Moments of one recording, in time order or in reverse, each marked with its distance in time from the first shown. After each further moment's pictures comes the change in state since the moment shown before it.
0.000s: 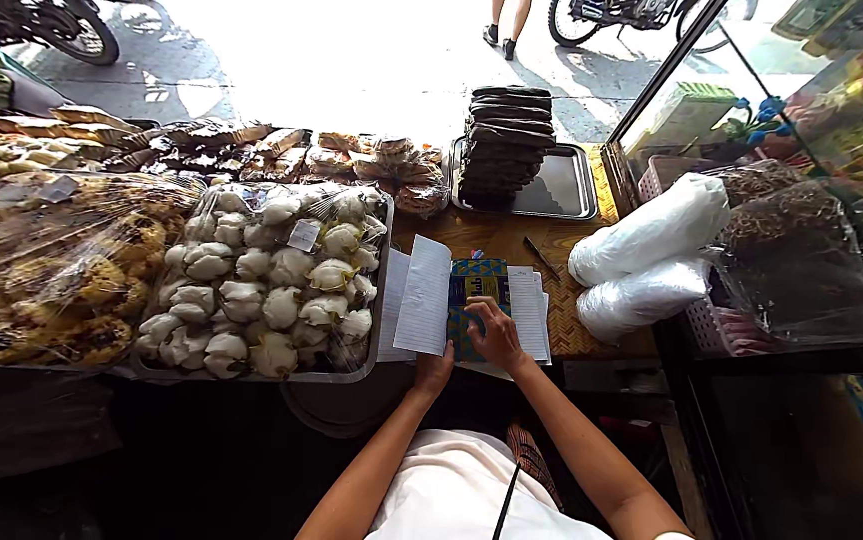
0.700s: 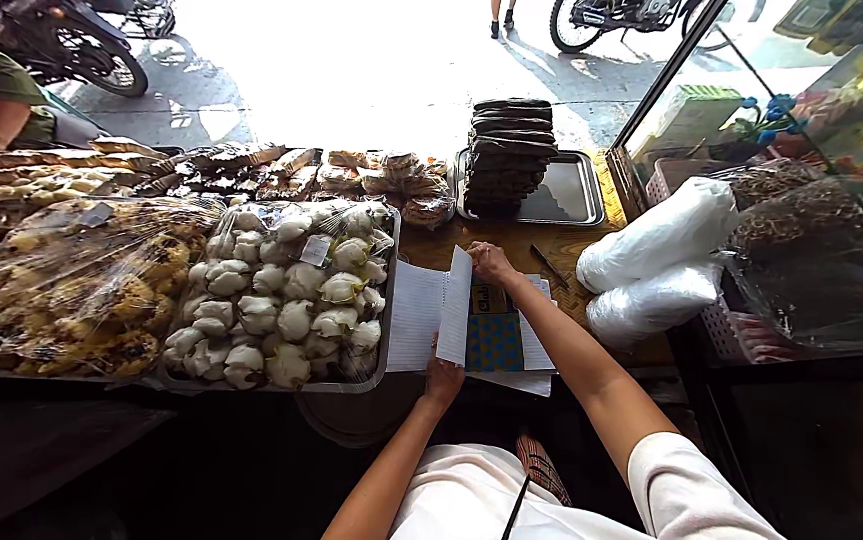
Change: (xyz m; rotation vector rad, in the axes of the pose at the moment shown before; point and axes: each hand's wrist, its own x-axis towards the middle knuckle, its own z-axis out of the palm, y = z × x) left_hand 0.003 -0.011 0.006 0.150 0.024 0.305; right_hand 0.159 0.067 0.000 -0.107 -0.533 0.259
